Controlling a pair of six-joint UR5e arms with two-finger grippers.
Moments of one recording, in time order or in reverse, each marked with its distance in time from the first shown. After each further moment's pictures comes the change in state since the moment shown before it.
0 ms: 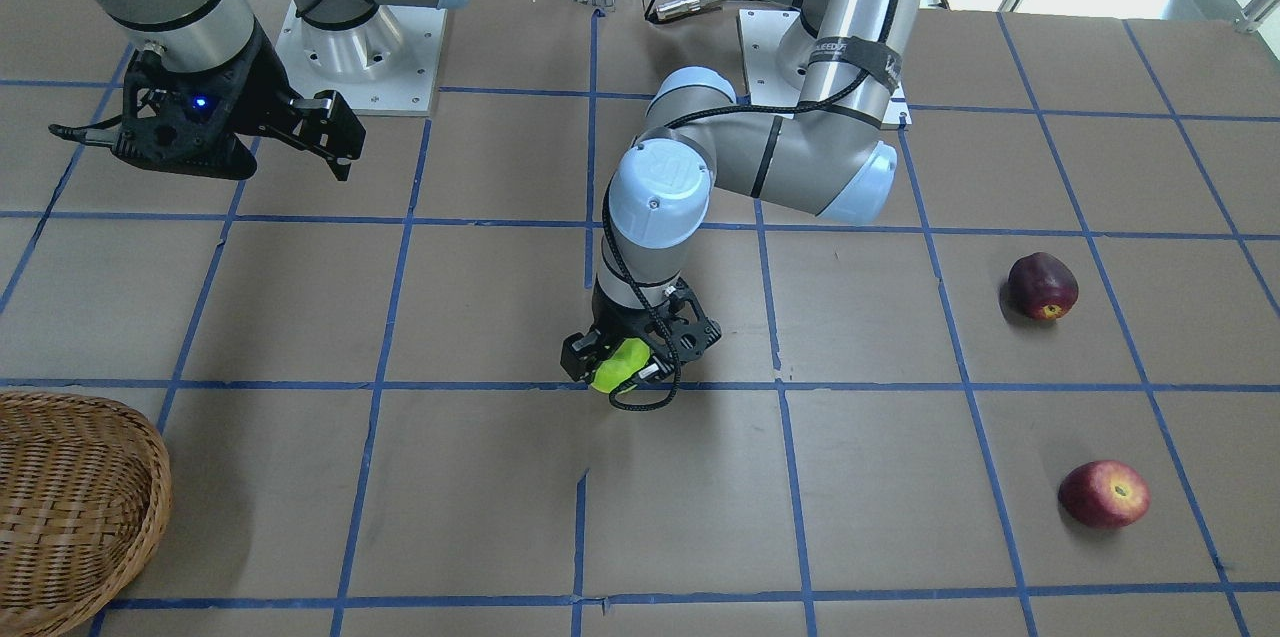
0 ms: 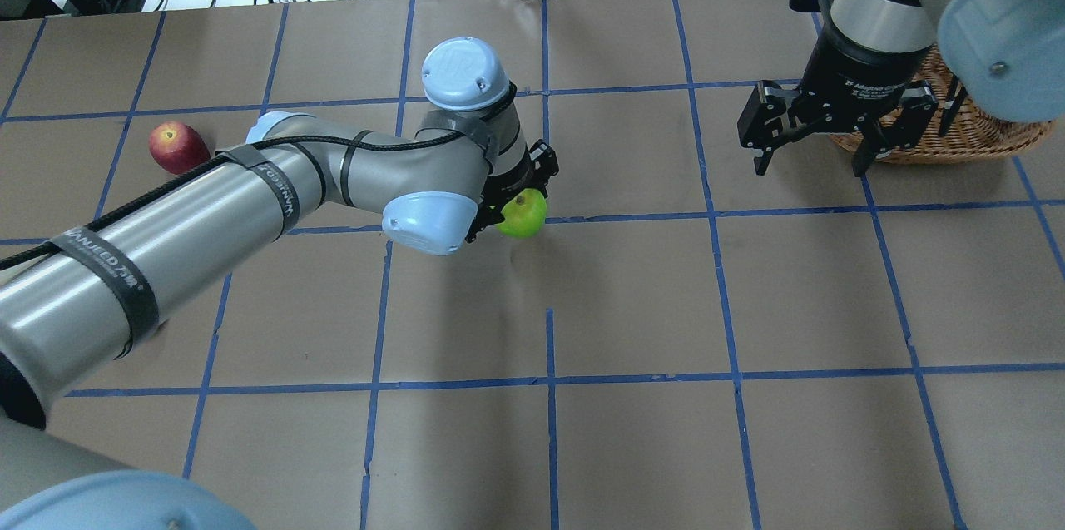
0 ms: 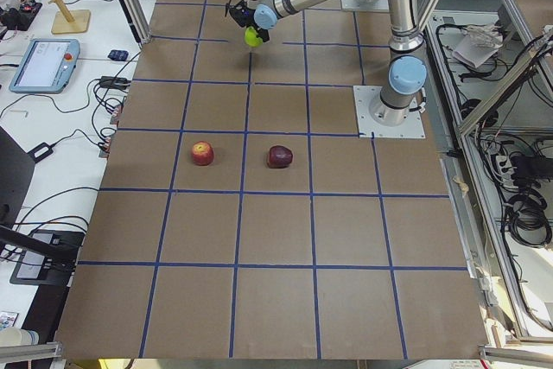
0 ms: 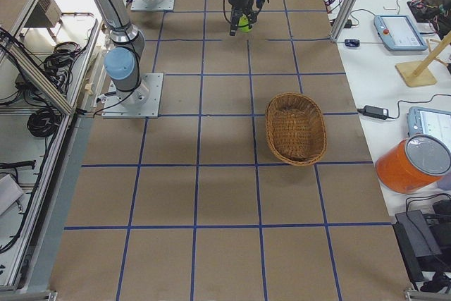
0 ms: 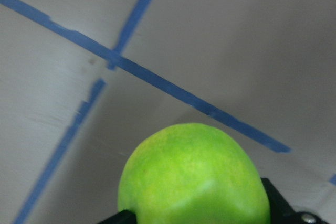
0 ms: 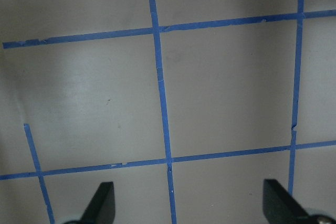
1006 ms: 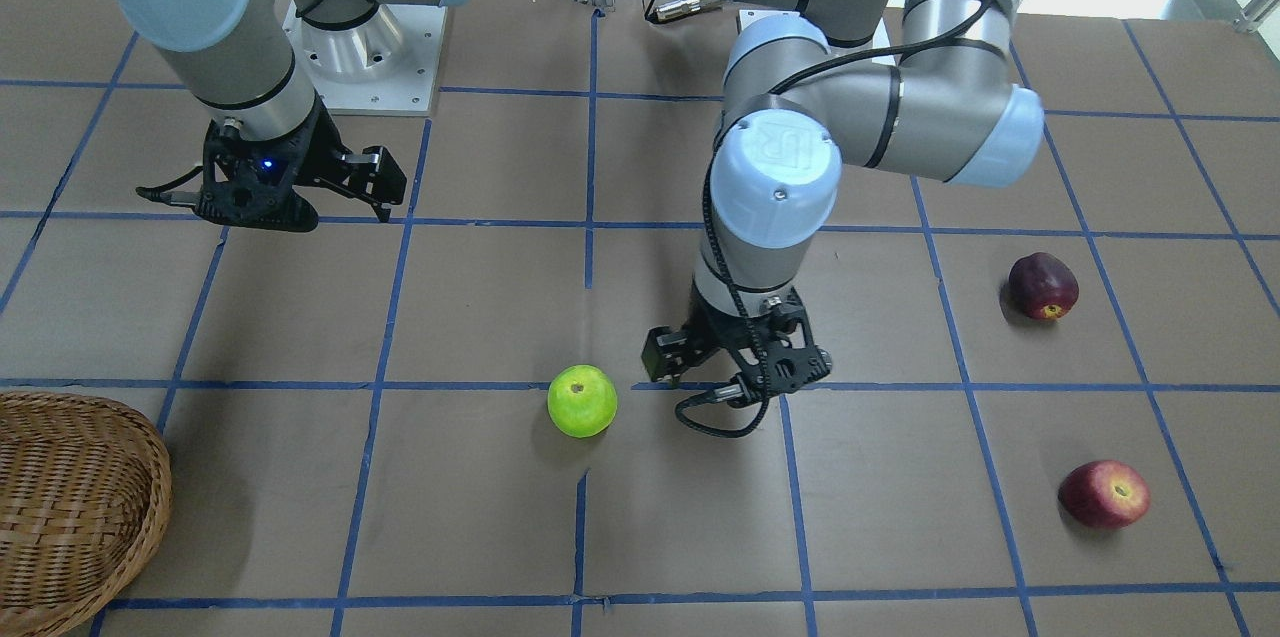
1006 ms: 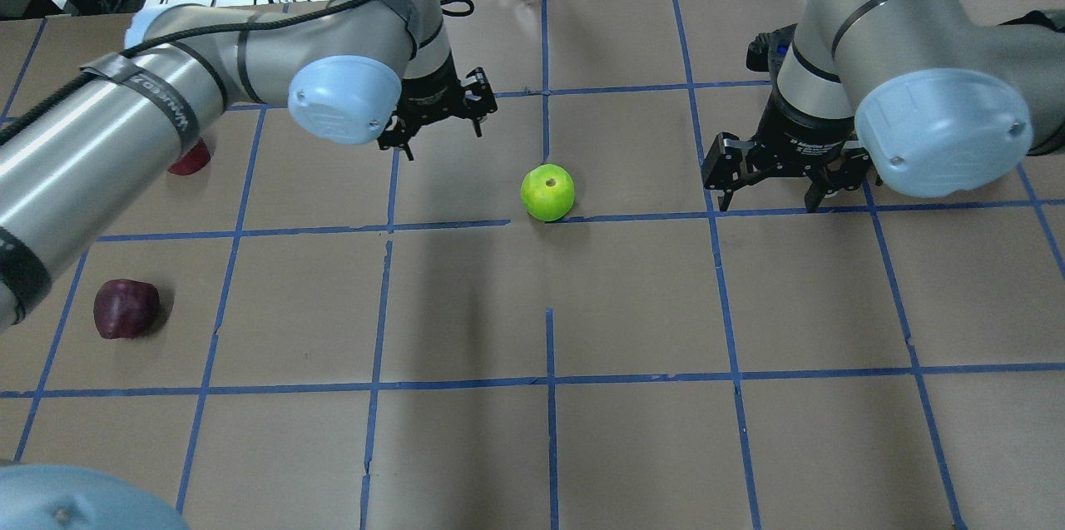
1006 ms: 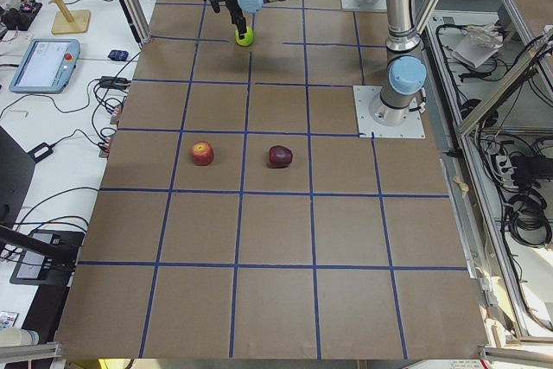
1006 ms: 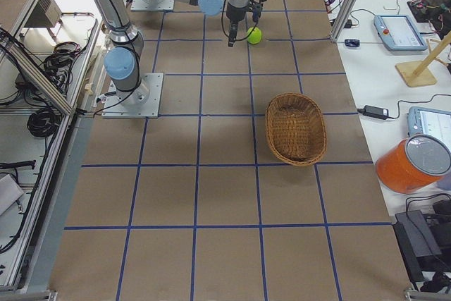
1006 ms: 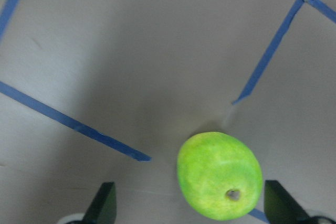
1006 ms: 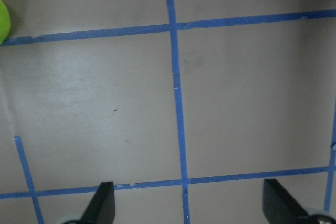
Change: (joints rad) left arm 0.178 0.104 0.195 -0.390 0.139 0.582; right arm 0.058 0.043 0.146 -0.207 0.030 0.051
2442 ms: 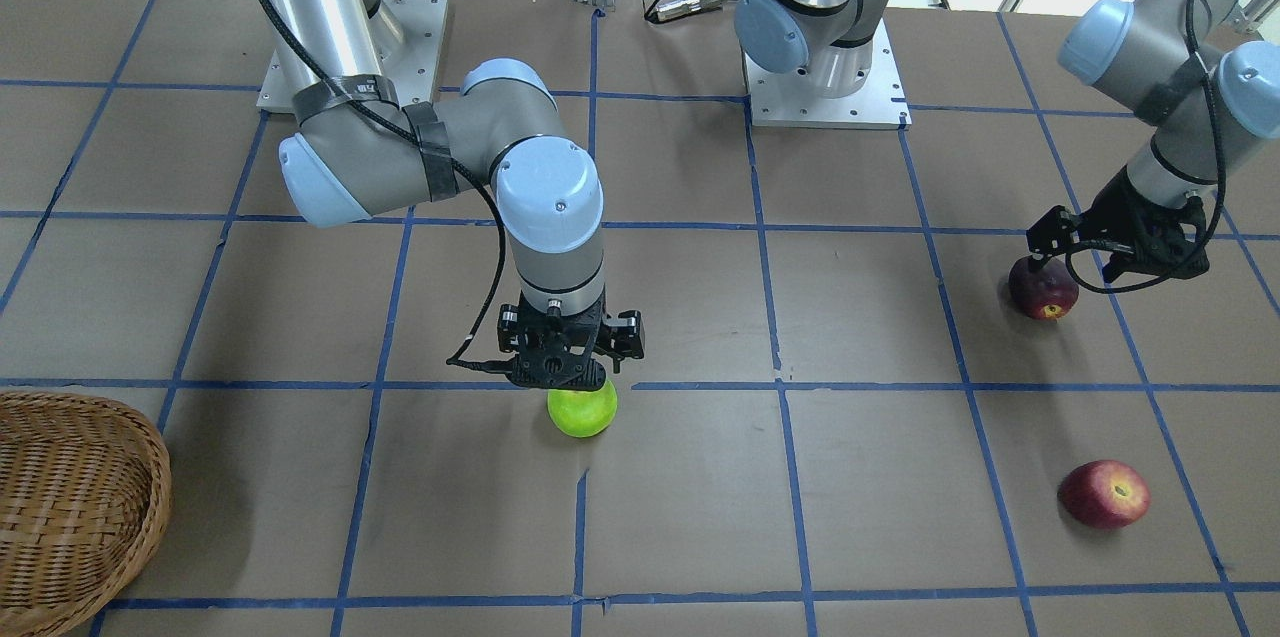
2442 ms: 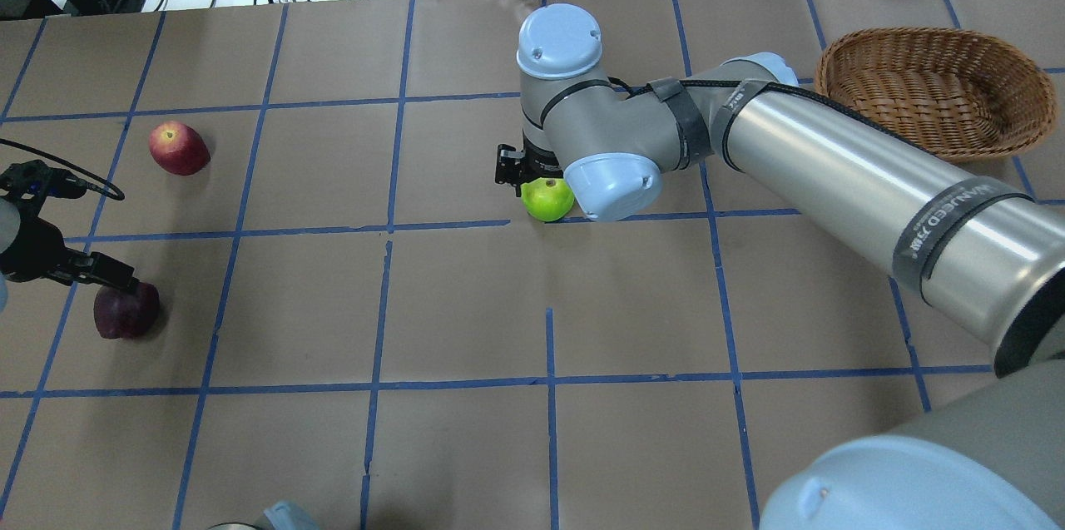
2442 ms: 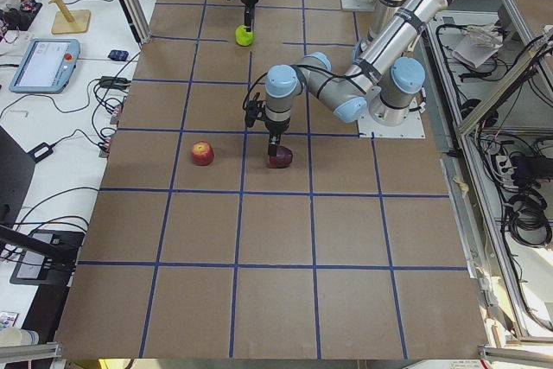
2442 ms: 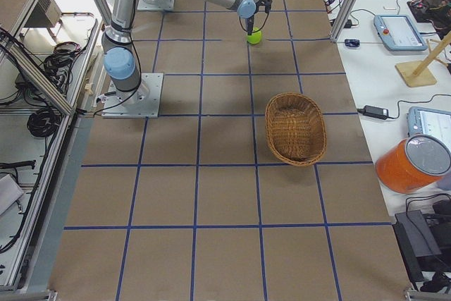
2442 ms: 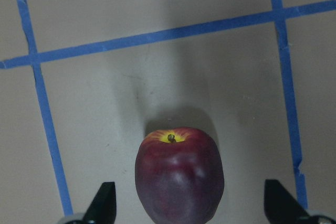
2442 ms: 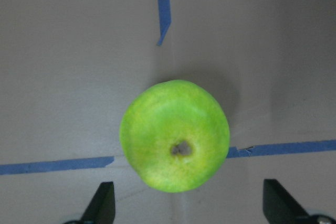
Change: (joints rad) left arm 0.889 0.236 -0.553 0.350 -0.075 1.322; right arm 0.338 0.463 -0.173 -0.441 0.005 0.340
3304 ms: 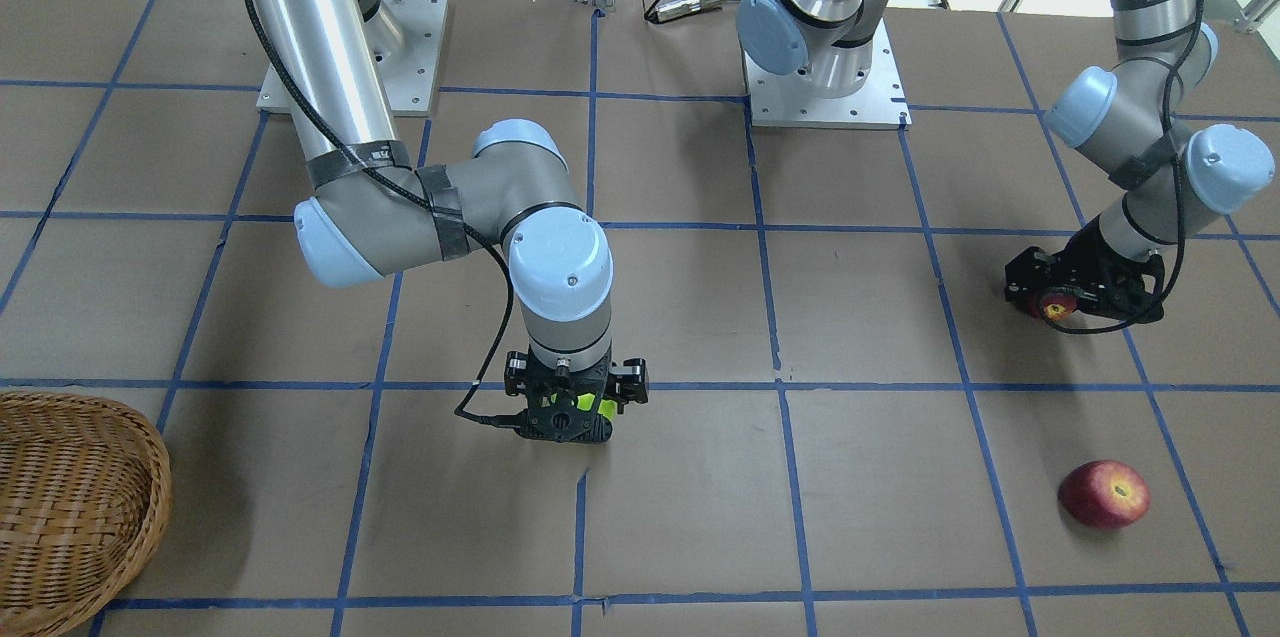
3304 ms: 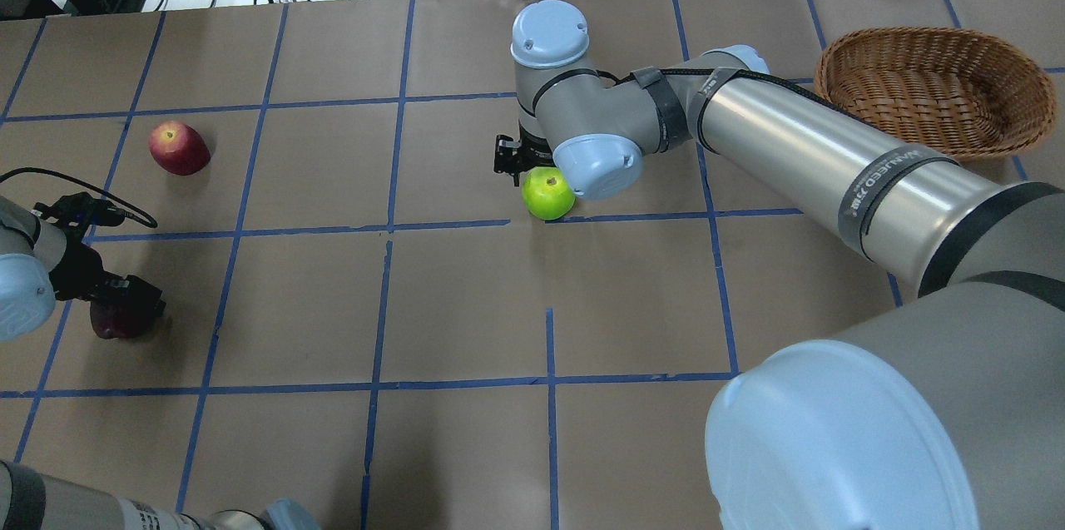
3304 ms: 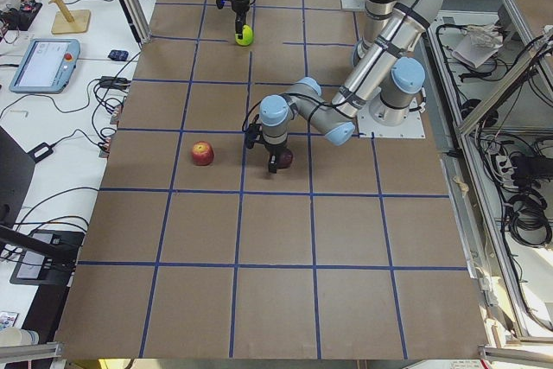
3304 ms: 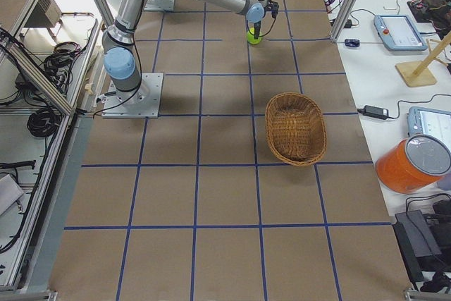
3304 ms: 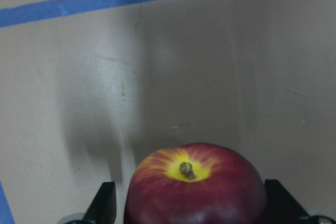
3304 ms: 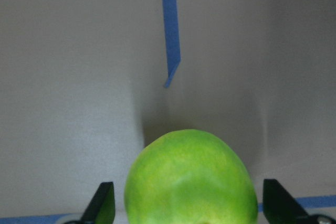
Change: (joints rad) left arm 0.005 -0.172 -0.004 0.105 0.026 0.018; right arm -0.010 0.109 -0.094 0.006 0.009 -0.012
